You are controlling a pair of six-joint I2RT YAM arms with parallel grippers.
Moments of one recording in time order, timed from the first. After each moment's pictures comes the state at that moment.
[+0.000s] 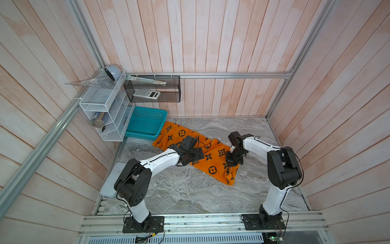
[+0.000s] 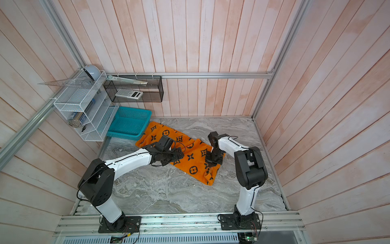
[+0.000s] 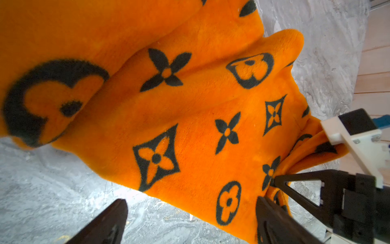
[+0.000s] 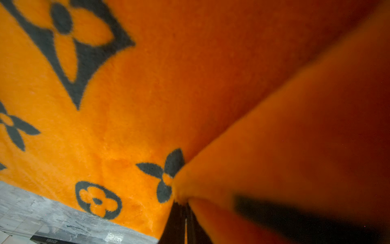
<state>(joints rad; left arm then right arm) -0.64 1.72 1.16 -0.43 0.13 -0.86 0.35 1.89 1.27 -0.96 -0.24 0.56</state>
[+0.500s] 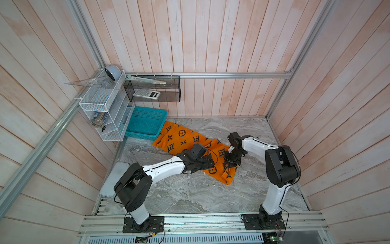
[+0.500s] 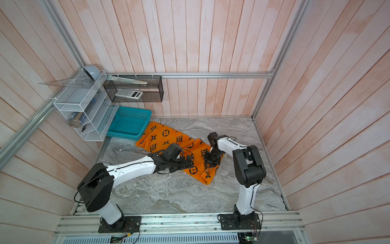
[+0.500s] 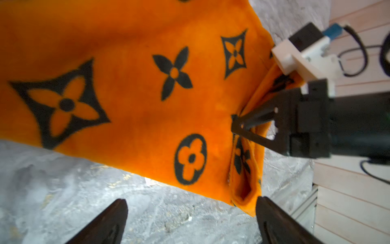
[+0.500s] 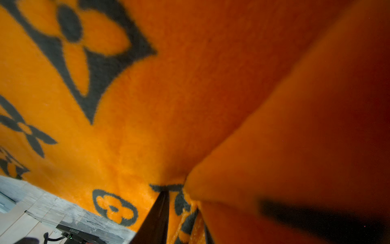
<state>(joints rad) -0.85 1.67 1.10 -0.32 0.15 -0.89 0.33 1.88 1.23 -0.89 -0.32 0.60</state>
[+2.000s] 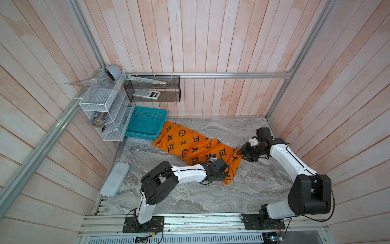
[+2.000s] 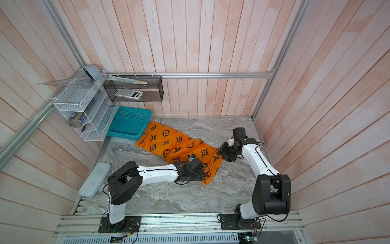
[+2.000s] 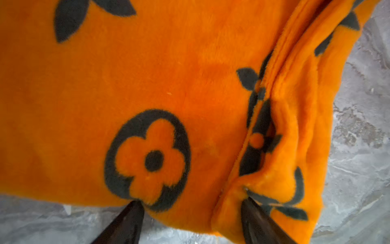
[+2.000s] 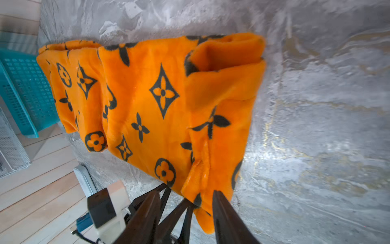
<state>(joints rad) -1.06 1.97 1.28 -0.37 -0.10 -0.92 0.03 1.47 1.07 -0.84 -0.45 0.61</state>
